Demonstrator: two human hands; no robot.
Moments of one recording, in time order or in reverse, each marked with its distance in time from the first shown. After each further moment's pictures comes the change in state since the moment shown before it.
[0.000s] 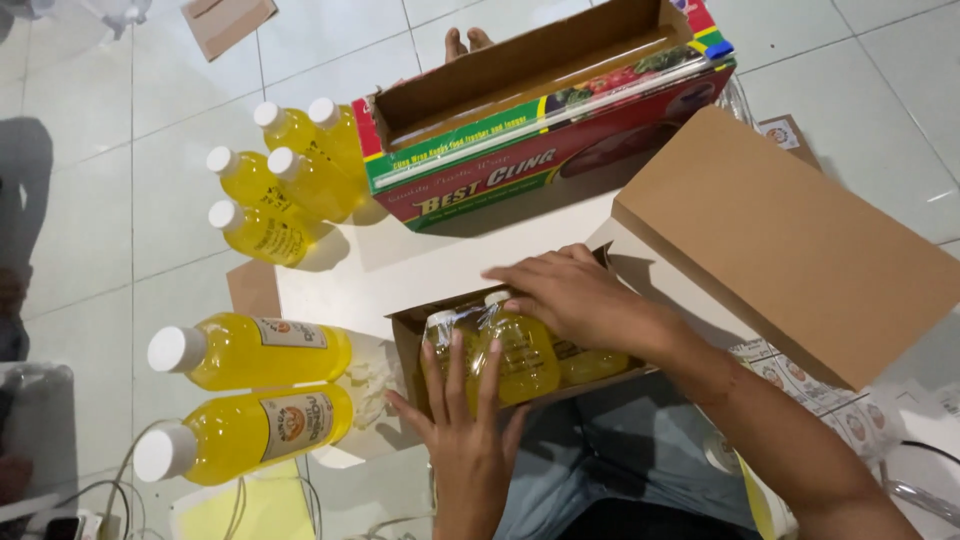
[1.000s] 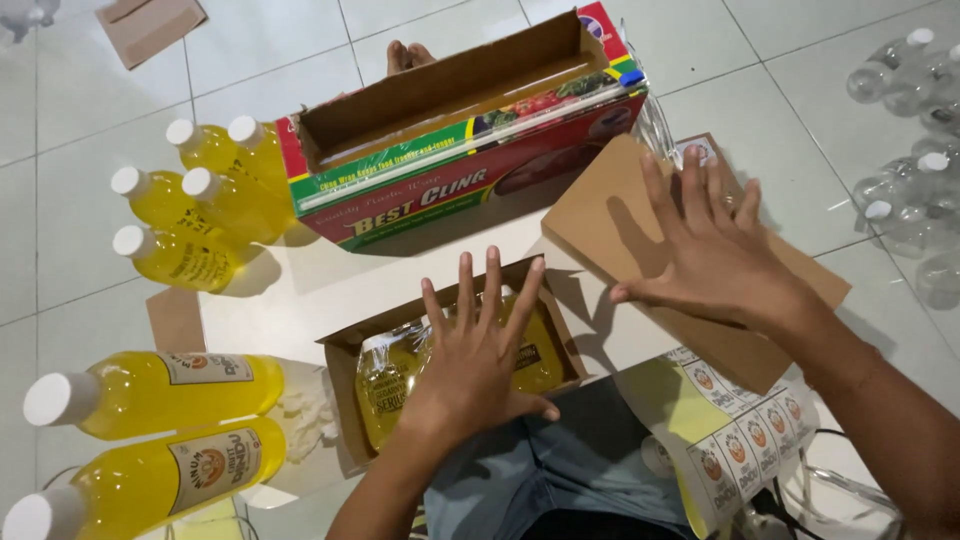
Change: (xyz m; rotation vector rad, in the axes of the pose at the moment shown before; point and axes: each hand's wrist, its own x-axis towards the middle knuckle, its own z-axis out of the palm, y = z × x) left_hand 0.123 0.039 0.036 0.152 -0.249 0.551; right_hand -0.098 0.129 -0.076 -0.356 0.080 0.440
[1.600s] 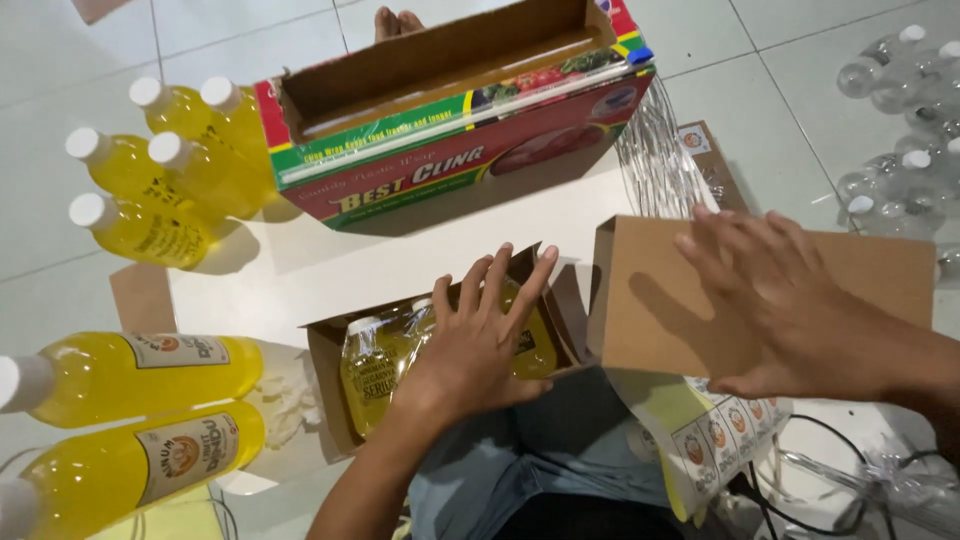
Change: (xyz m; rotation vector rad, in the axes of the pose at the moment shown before) left_hand 0.008 0.001 -0.010 -0.275 -0.316 0.005; right_hand -0.082 0.022 -0.037 -0.105 -0.051 -0.368
